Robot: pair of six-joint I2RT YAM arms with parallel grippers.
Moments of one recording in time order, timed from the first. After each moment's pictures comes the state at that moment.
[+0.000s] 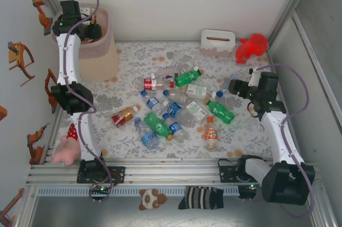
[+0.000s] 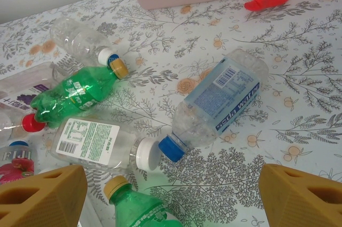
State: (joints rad) left arm 0.05 2.29 2.62 -1.12 0.08 0.04; right arm -0.08 1.06 0.82 -0.38 -0.30 0.16
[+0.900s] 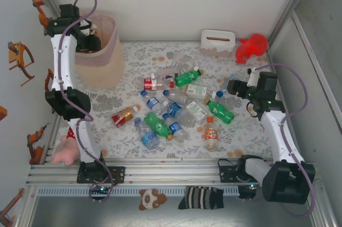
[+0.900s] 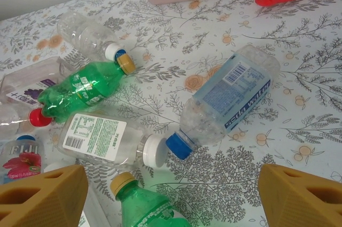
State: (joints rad) left arm 0.02 2.12 2.50 -1.41 0.05 0.03; right arm -0.07 1.07 0.82 -0.38 -0.31 0.16
